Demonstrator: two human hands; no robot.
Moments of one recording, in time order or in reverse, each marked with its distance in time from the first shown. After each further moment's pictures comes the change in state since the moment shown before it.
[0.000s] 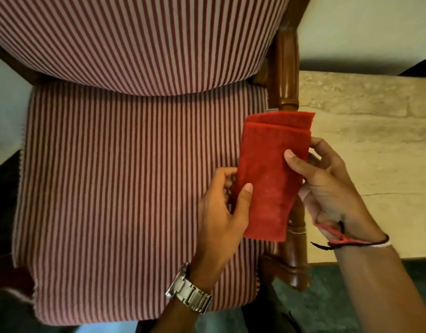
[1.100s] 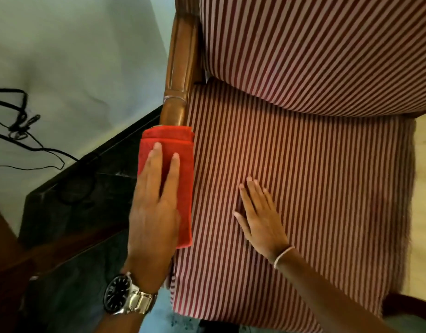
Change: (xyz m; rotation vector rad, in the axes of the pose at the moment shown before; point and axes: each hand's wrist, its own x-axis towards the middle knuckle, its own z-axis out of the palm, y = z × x) left_hand 0.014 -0.083 -0.409 1.035 0.229 0.059; right_hand -0.013 0.259 0.286 -1.660 -0.425 -0.688
